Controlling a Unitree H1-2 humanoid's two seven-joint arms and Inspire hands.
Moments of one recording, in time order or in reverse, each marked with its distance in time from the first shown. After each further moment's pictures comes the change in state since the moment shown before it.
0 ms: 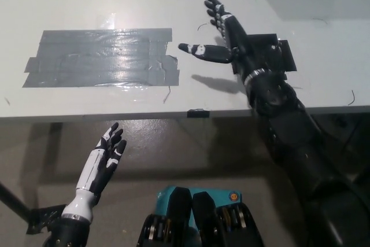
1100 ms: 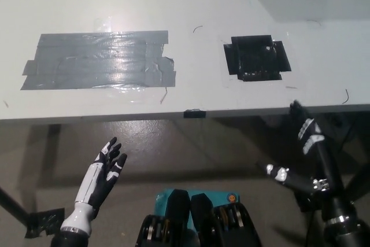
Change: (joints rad) left_arm 0.046 -0.001 -0.001 0.019 -0.001 0.000 0.001; right_arm 0.827 -0.095 0.003 -0.831 0.050 0.036 0.044
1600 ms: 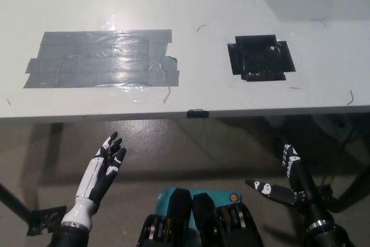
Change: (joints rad) left_arm -0.021 0.001 -0.001 0.000 0.002 0.001 0.000; right_arm -0.088 0.013 -0.002 0.389 -0.028 -0.093 -0.012
